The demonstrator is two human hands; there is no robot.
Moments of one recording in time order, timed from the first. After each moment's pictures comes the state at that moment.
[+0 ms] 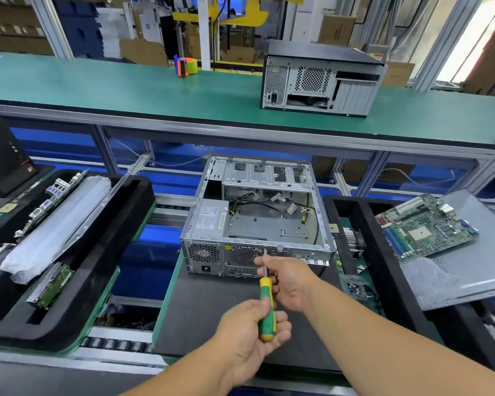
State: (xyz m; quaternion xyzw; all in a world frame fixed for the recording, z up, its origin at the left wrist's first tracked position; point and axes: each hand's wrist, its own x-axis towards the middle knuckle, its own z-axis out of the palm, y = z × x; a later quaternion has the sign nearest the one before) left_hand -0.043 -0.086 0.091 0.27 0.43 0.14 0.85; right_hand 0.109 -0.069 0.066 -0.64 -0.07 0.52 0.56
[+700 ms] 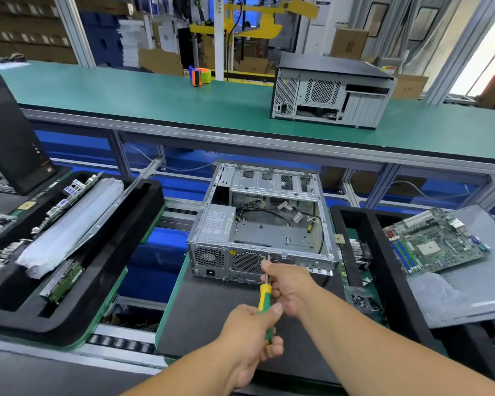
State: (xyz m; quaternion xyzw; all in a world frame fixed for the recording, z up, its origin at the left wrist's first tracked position) left_hand -0.040 -0.090 0.094 0.36 0.49 0.14 0.78; right_hand 0.106 -0.062 0.064 -0.65 -0.04 0.49 0.58
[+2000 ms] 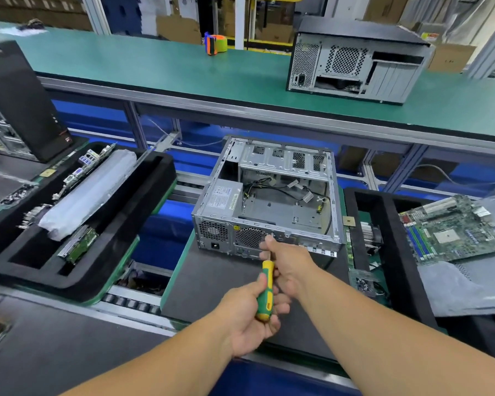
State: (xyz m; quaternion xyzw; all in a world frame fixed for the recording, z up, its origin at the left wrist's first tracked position) left_hand -0.037 -0.090 0.090 0.19 0.46 0.11 0.86; right_hand 0.103 -0.063 0.067 -0.65 -0.04 0.52 0.56
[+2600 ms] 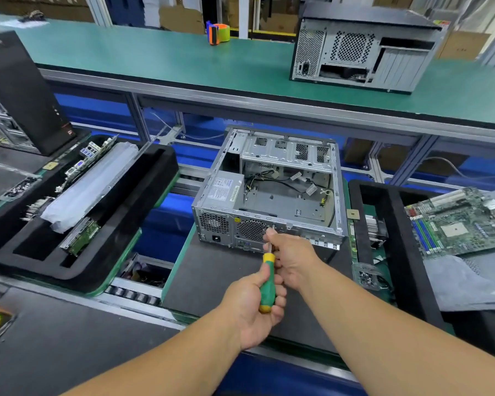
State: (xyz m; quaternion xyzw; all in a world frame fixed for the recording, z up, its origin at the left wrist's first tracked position) left_hand -0.025 -0.094 0.075 0.18 0.46 0.15 0.86; right_hand 0.106 -0.067 0.065 -0.62 -0.06 0.51 0.59
